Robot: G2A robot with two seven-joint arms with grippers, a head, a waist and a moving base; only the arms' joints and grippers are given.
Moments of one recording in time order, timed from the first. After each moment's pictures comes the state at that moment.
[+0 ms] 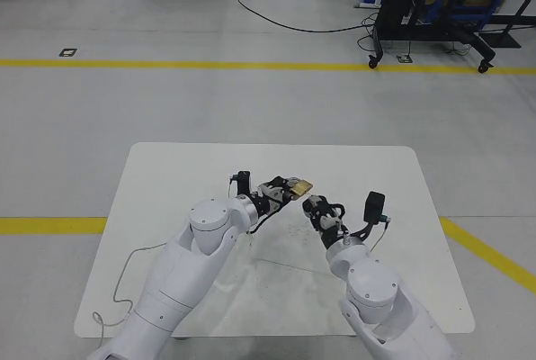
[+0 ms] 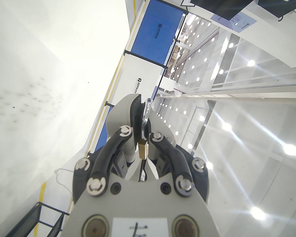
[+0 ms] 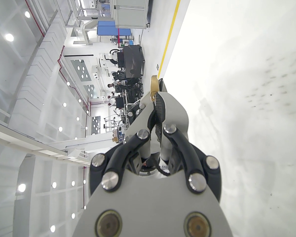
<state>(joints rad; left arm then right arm) 1.07 -1.40 -1.00 -1.44 -0.55 0.42 -0.34 -1.55 -1.28 1.08 -2.09 0.25 0.60 -0.32</state>
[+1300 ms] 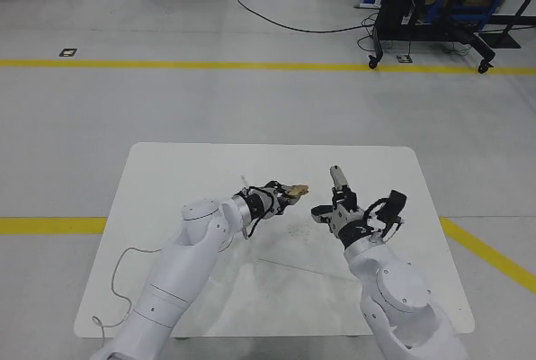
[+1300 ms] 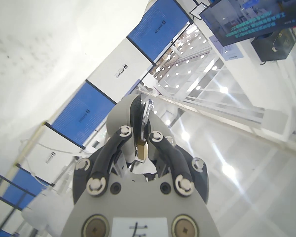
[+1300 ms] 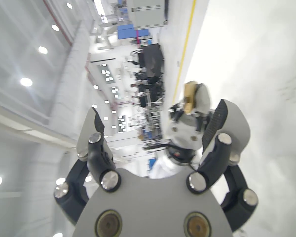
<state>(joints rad) 1.07 -1.43 -1.09 -1.36 -0.96 0.66 -0.28 -1.67 -1.30 1.26 -2.23 0.53 0.40 -0.27</state>
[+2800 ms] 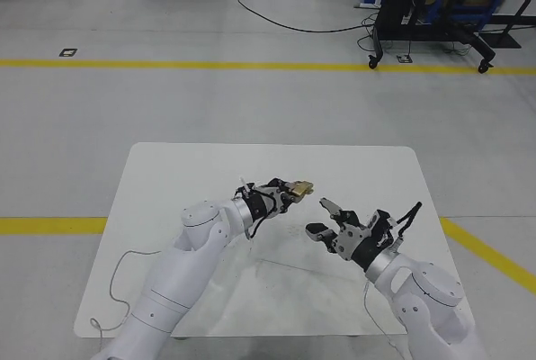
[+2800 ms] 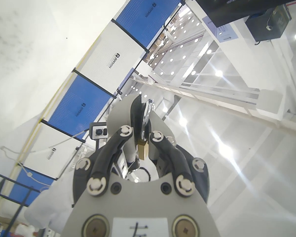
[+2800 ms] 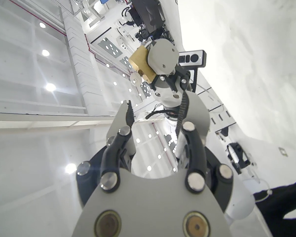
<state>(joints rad) 1.10 -1.40 -1.06 -1.44 -0.83 0.50 -0.40 -1.76 -1.29 1.46 -2.16 0.87 0.59 0.12</state>
